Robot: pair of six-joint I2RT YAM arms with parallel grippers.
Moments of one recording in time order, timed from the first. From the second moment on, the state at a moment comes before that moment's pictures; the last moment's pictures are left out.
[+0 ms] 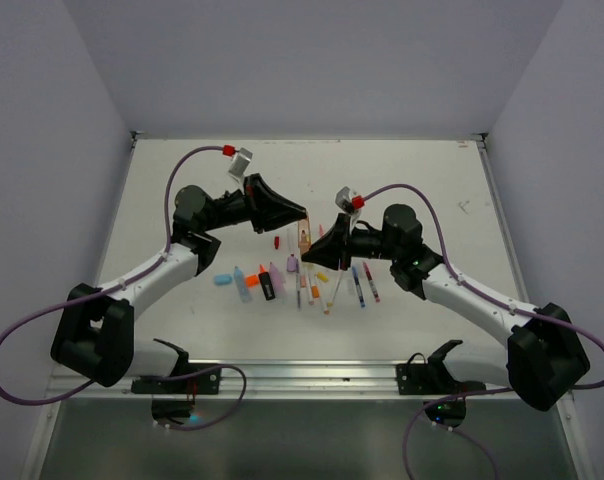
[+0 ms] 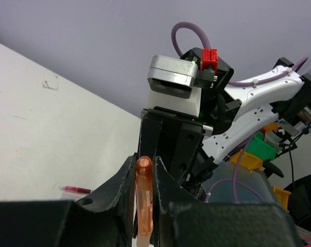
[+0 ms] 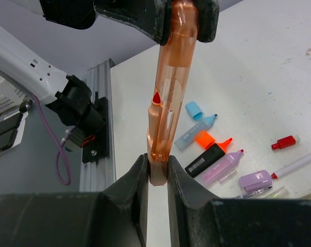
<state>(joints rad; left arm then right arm) -0.40 1.35 0.79 0.90 0.95 -0.82 0.61 1.22 0.70 0.39 -0.80 0.30</state>
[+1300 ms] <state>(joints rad) -0.41 1.10 0.67 0.58 0.75 -0.64 0.63 1.23 0.82 0.25 -0.72 0.30</state>
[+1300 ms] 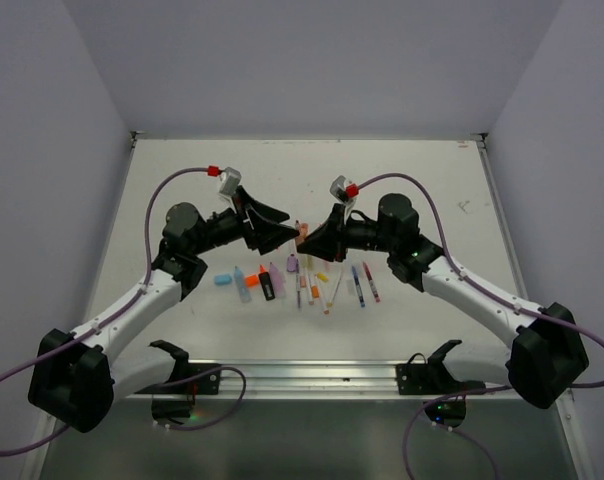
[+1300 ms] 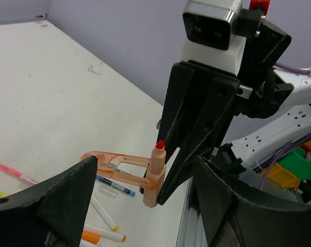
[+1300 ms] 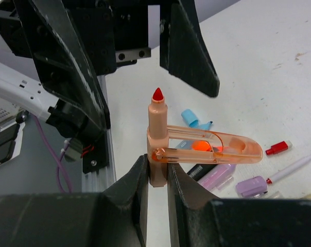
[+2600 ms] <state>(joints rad) -0.45 1.09 0.64 0.49 0.60 -0.52 0.63 1.27 0.79 0.26 -0.72 0.32</state>
